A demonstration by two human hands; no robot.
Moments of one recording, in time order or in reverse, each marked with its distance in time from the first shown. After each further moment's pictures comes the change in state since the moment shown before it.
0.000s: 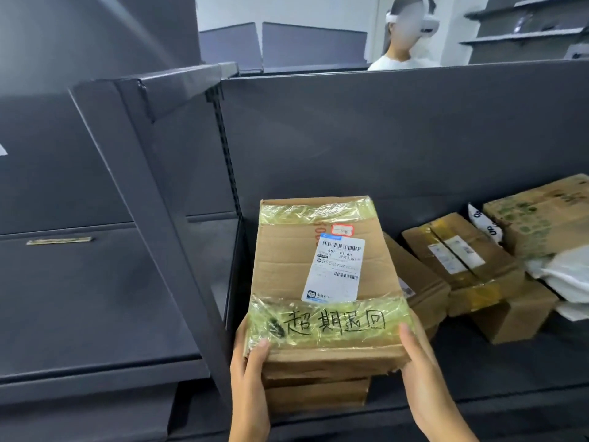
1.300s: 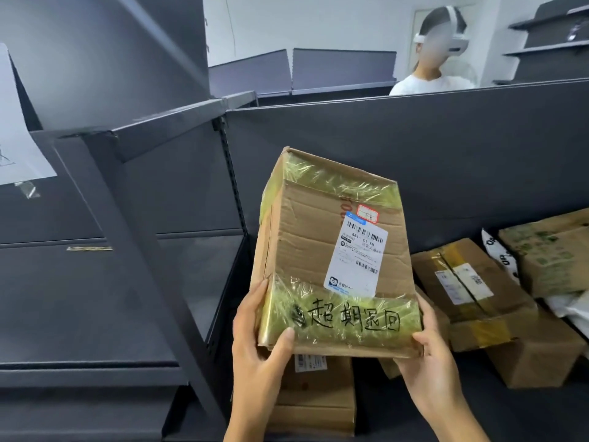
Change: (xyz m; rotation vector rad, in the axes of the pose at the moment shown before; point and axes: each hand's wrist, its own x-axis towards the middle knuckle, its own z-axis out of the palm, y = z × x) left_hand -0.019 0.058 0.082 0.354 -0.057 0.448; right_hand 0.046 -0.046 -0.048 0.248 -0.092 -0.007
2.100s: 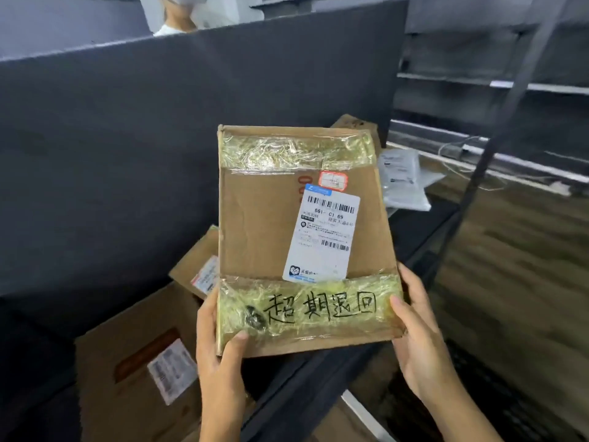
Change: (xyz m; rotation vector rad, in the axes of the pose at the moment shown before) left_hand -0.026 -0.020 0.114 -0.296 -0.524 -0.185; right_hand -0.119 -0.026 -0.087 -0.070 0.648 -0.366
